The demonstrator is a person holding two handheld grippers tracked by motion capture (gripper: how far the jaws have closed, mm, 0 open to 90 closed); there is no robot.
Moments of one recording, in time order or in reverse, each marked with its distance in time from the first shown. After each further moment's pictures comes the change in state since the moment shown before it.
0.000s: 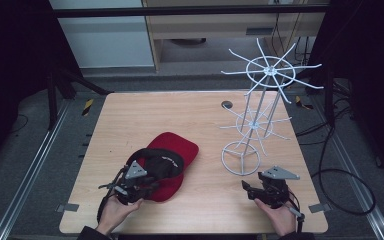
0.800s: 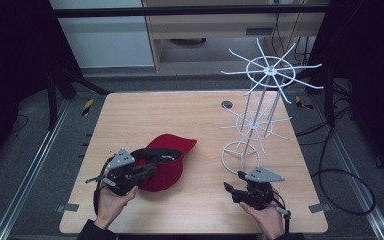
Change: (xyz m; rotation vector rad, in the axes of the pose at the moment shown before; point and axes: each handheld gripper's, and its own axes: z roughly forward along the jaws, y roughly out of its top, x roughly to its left) left arm 0.002 0.038 -0.045 -0.253 -0.063 -0.084; right arm 0.044 0.017 0.005 -0.078 0.152 -0.099
